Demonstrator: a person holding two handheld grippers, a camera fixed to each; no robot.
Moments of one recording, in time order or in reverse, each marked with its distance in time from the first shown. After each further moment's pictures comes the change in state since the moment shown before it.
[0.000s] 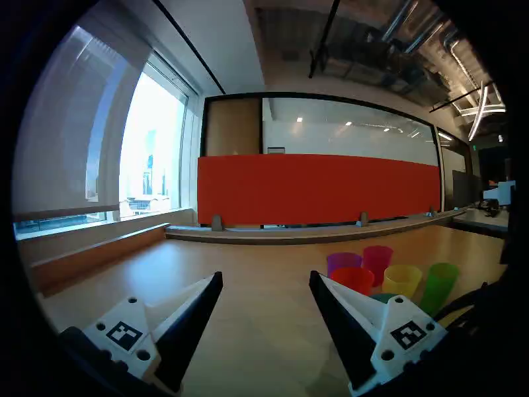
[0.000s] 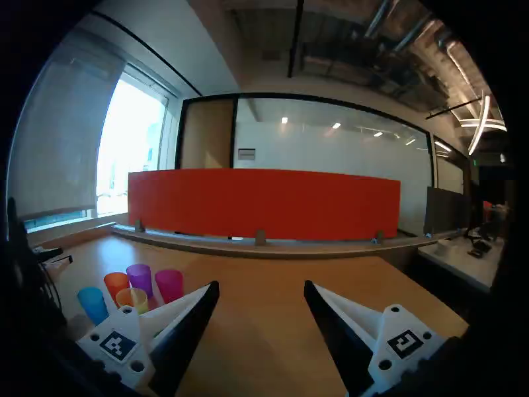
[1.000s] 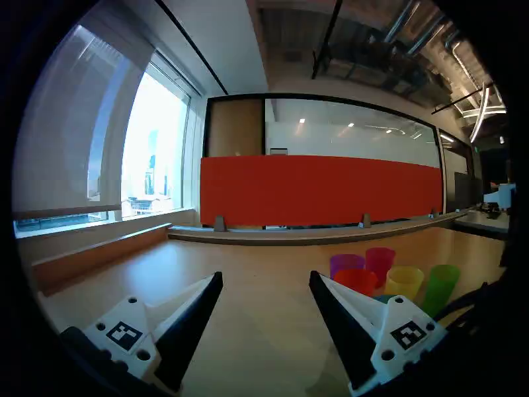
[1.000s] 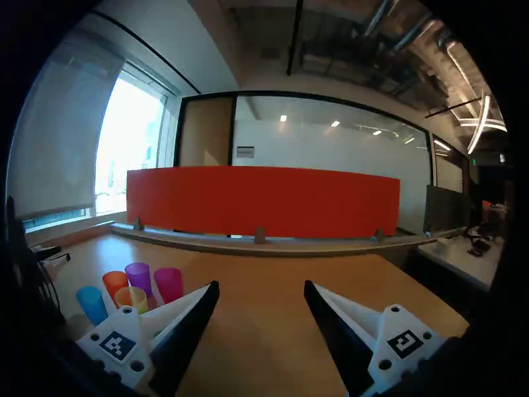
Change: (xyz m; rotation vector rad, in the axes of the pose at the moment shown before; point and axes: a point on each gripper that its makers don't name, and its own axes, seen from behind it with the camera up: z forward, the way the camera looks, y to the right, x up) left arm 0.002 -0.005 0.001 0.011 0.004 -0.006; right arm -0.005 -0.001 0.004 -0.008 -0.011 0.002
